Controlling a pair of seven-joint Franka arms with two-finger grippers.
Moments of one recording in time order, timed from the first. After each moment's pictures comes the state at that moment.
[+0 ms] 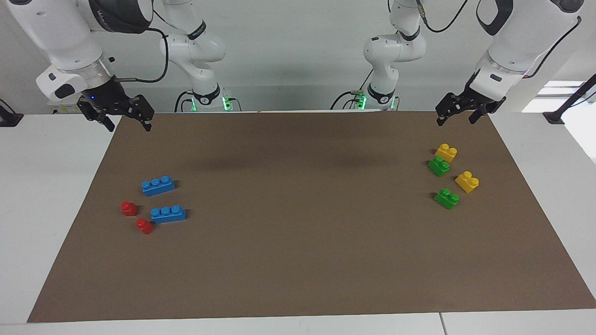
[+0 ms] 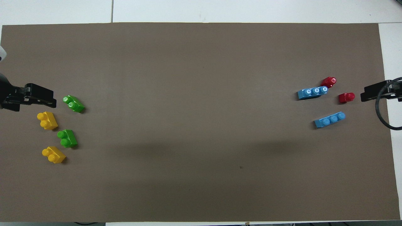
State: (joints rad) left arm 0.02 0.01 -0.08 -1.54 -0.03 1.46 -0.07; right arm -0.02 -0.01 -0.05 -1.60 0.00 1.55 -0.04
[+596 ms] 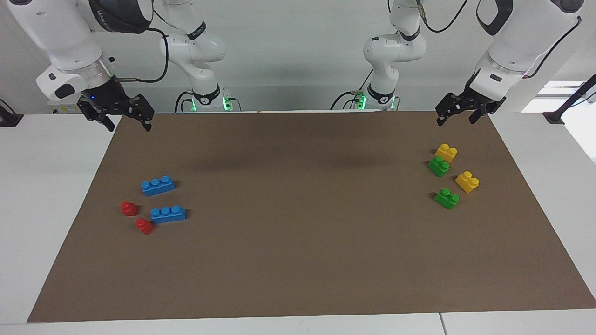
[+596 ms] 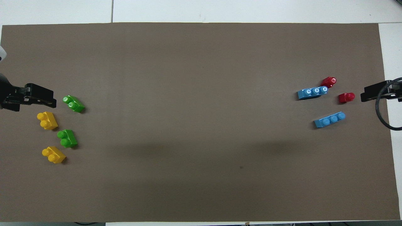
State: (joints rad) left arm 0.02 0.01 -0.08 -1.54 -0.03 1.46 -0.07; right arm -0.02 -0.02 -0.04 -1.60 0.00 1.55 -0.04
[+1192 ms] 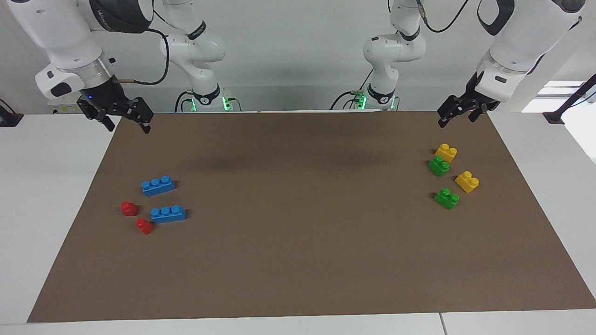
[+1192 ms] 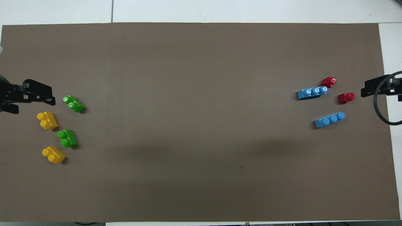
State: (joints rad) left arm 0.02 0.01 -0.08 -1.54 -0.03 1.46 -0.22; right arm -0.02 -0.02 -0.04 -1.60 0.00 1.58 0.12
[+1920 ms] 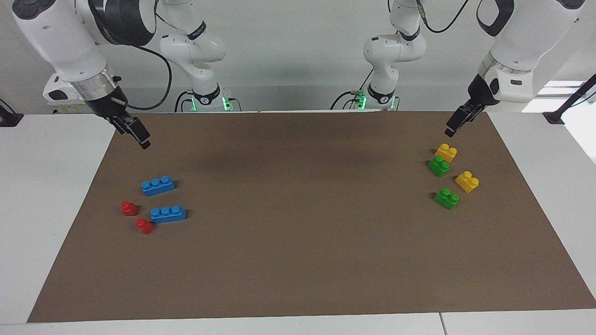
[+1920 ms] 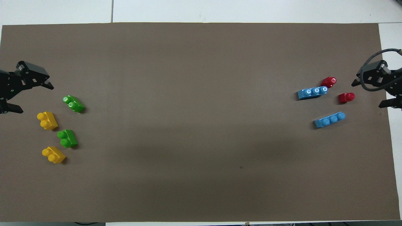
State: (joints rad) left arm 0.02 0.01 -0.08 -1.55 -0.03 1.55 -0.71; right arm -0.04 0.00 -0.05 -1.68 0.09 1.67 0.64
